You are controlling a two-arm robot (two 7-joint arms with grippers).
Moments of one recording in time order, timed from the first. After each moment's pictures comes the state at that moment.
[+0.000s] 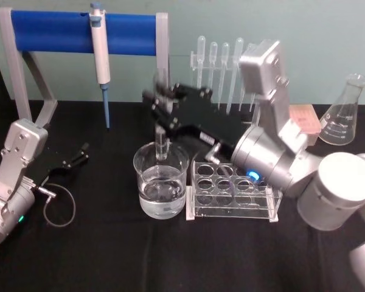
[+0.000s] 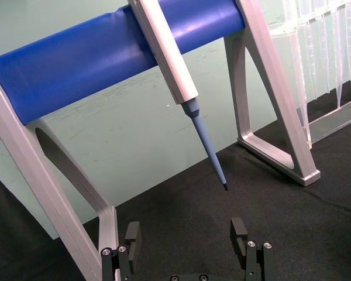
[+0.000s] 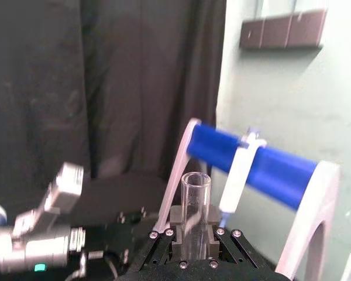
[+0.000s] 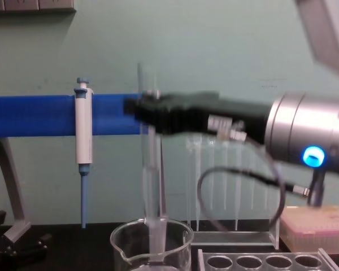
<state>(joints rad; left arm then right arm) -0.20 0.60 0.45 -1.41 -0.25 -0.12 0.03 0.33 0.29 -0.49 -1.70 0.31 0.10 0.41</state>
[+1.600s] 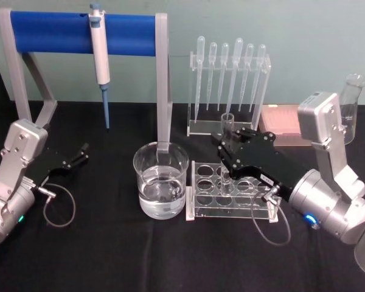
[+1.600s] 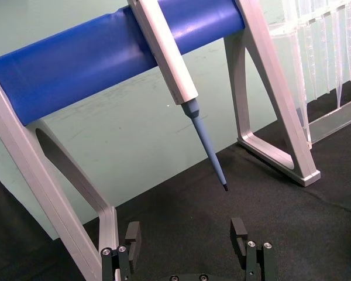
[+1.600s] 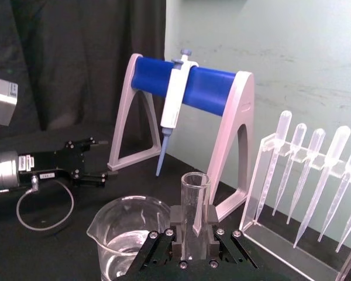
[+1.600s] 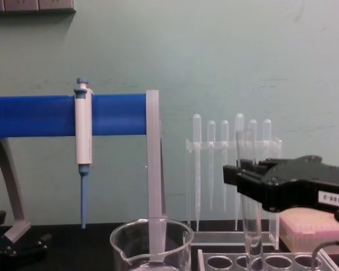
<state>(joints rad) -0.20 0.60 0.45 -1.41 -0.25 -0.12 0.03 0.11 0.44 -0.35 -1.80 0.30 0.12 0.34</state>
